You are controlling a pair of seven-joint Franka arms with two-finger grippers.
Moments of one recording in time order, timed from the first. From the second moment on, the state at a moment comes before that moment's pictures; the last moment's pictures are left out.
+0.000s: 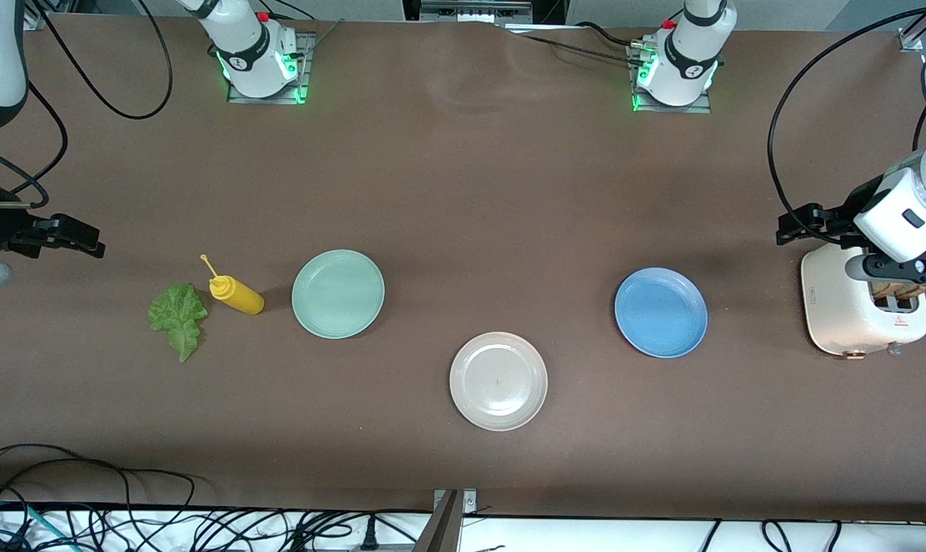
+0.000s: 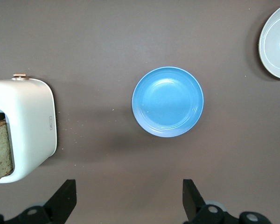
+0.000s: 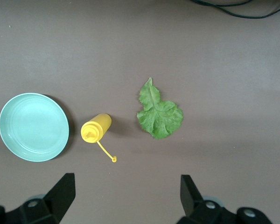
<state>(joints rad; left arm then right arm) -0.07 0.21 0.06 -1.47 -0.03 1.56 0.03 0.08 0.22 -0.15 -1.48 0.03 1.69 -0.09</state>
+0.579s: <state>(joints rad) -0.07 0.21 0.06 -1.47 -0.03 1.55 0.03 0.08 0.22 -0.15 -1.48 0.03 1.68 -0.08</state>
